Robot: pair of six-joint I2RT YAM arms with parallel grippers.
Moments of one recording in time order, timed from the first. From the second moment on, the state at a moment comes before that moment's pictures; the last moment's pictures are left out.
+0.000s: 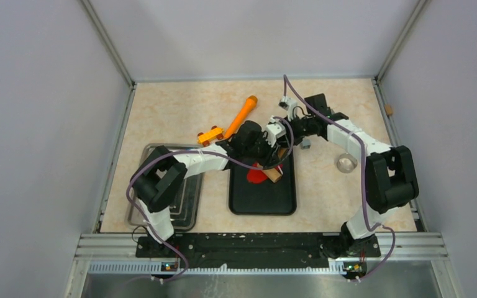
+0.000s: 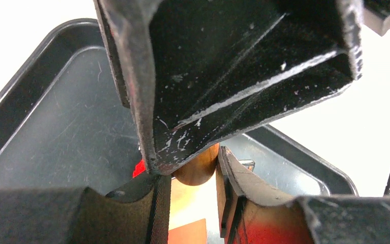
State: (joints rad) left arm -0.78 1.84 1.14 0.12 0.37 -0.05; right arm 0.32 1.67 1.18 -0.45 -0.69 -0.14
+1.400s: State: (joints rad) left arm -0.73 1.68 1.12 -0.10 0.42 0.05; right arm 0.42 1.65 1.25 -0.49 -0.67 -0.09
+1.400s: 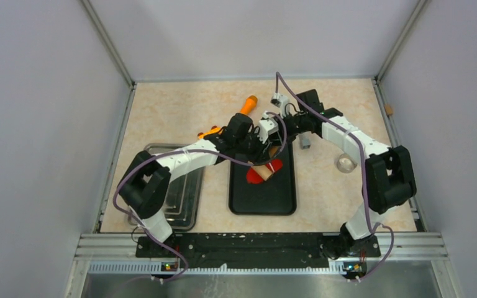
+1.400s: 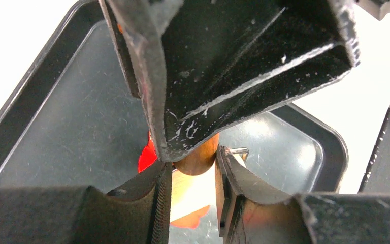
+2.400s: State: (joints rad) left arm -0.63 1.68 0.90 -0.11 0.53 -0.05; right arm 0.51 1.72 1.16 -0.13 -0.58 -0.13
